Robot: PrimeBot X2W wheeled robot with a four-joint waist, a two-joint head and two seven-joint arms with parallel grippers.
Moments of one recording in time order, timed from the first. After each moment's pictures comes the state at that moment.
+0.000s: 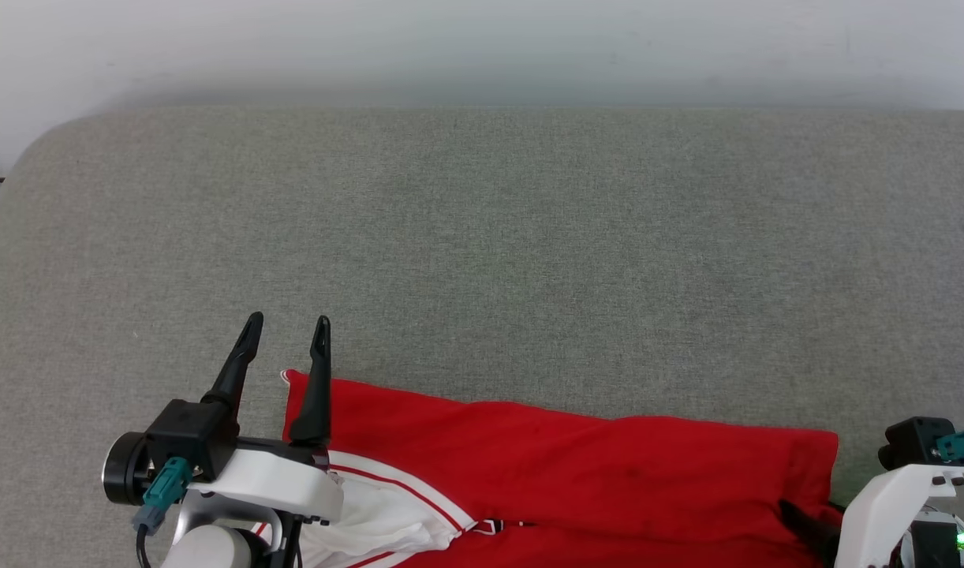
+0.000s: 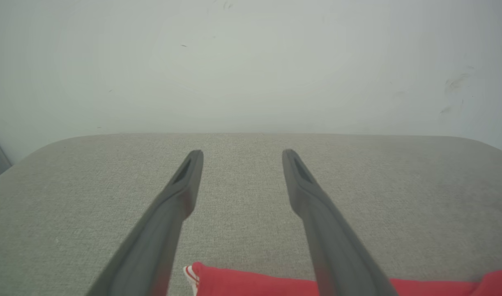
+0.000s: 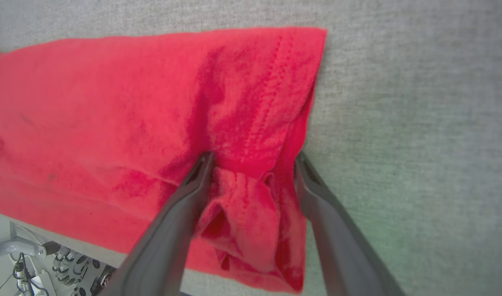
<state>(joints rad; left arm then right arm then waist) -0.12 0.33 -0.32 0.00 -0.42 0.16 -0.26 0.01 -0.27 0.00 0.14 0.55 0.13 0.72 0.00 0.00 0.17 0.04</state>
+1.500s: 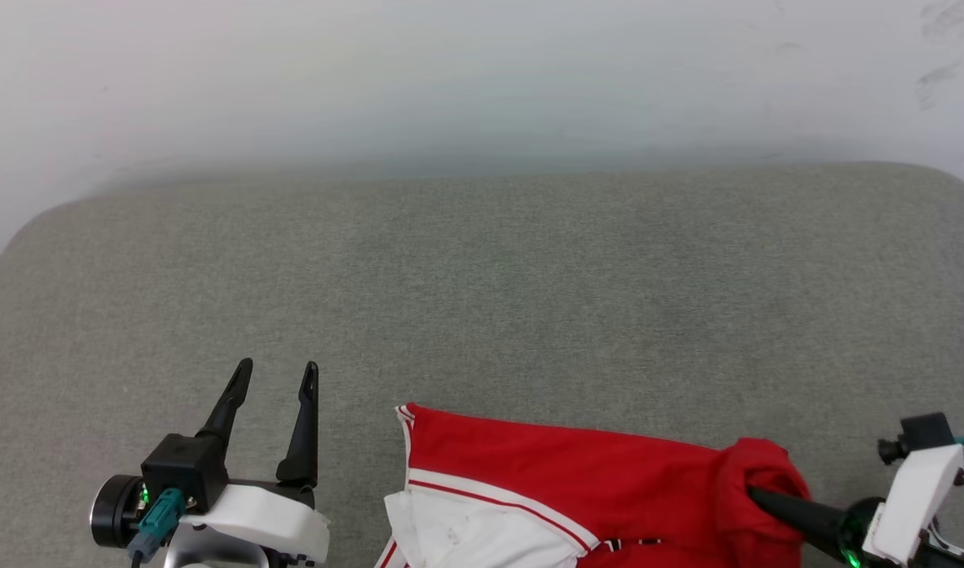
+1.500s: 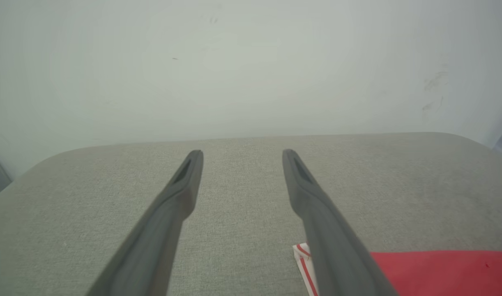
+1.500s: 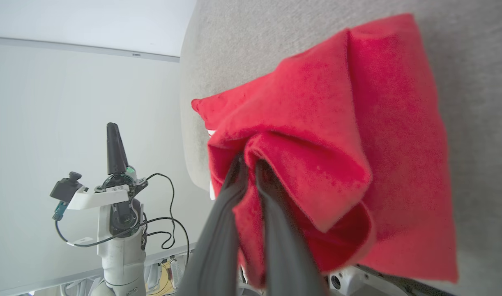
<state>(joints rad) -0.04 0.36 -0.31 -0.01 -0.42 0.18 -0.23 -0.06 -0.06 -0.32 0.13 1.10 0.13 1.15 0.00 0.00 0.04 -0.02</state>
